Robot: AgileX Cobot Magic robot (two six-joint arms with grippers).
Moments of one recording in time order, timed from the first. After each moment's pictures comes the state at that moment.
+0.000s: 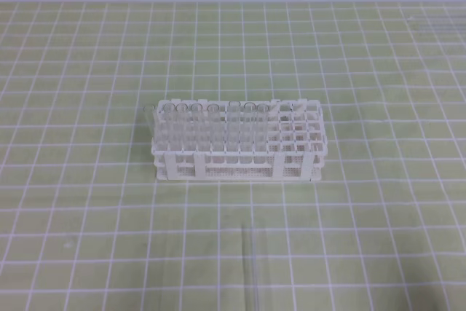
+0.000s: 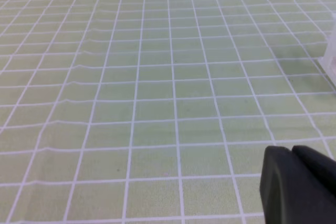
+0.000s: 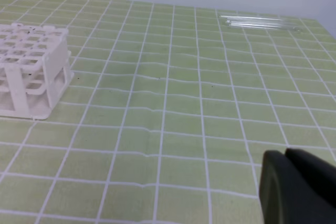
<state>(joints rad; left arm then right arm) -0.08 -0.02 0.00 -0.01 0.33 0.10 0.05 0.00 0.00 0.08 0.29 -0.11</state>
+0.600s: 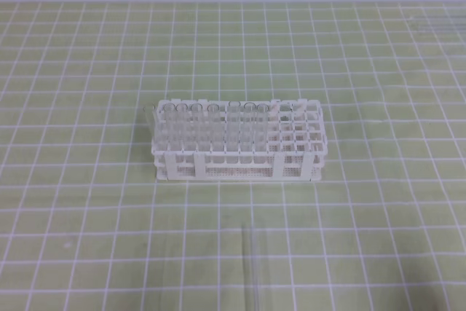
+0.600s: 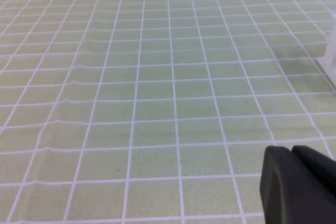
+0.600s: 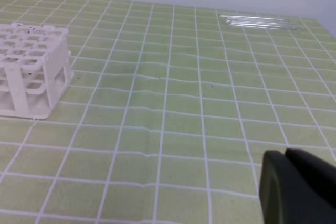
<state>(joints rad) -0.08 -0.03 0.01 -0.01 0.32 0.10 0.05 0.00 0.00 0.08 0.29 -0.11</state>
